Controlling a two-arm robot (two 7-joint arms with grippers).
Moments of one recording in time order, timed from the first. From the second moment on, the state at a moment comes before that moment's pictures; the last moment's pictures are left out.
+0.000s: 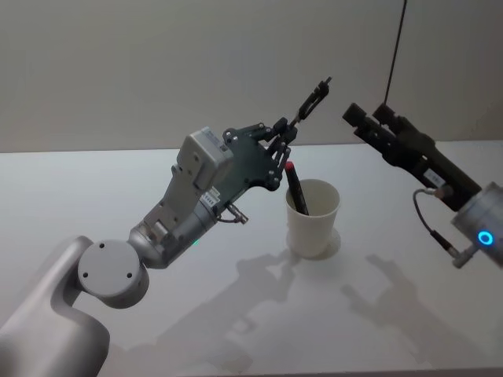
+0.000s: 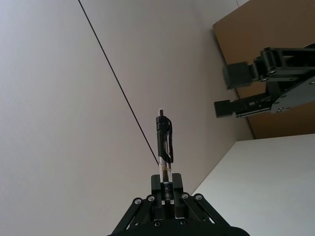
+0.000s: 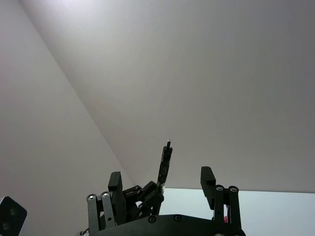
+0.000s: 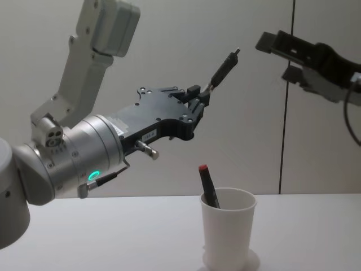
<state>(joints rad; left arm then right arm) -0.43 0.24 0.38 -1.28 -0.09 -0.39 -0.41 0.21 0.19 -0.14 -1.62 0.79 0.22 0.53</state>
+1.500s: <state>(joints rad) -0.43 0.24 0.38 -1.28 -0.09 -0.39 -0.40 0.36 0.09 -0.23 -1.45 0.73 0.23 0.43</state>
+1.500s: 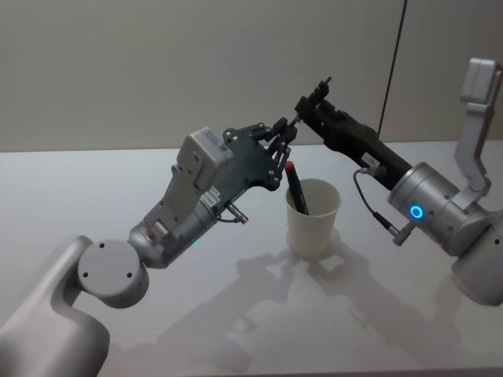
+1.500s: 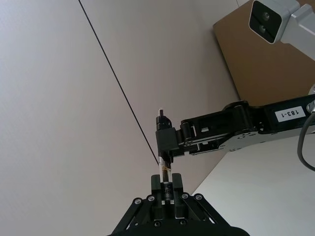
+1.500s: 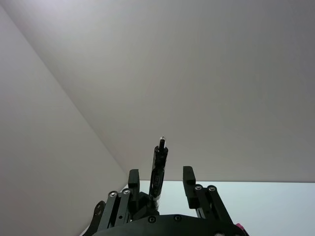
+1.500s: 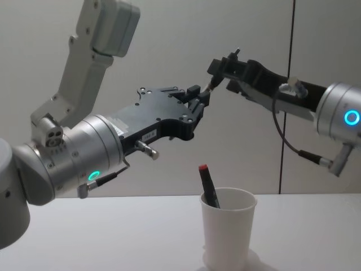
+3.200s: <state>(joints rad) -0.43 0.24 0.38 -1.28 -0.09 -0.39 -0.41 0.38 0.10 -0.25 -1.45 0.76 0.21 0.42</state>
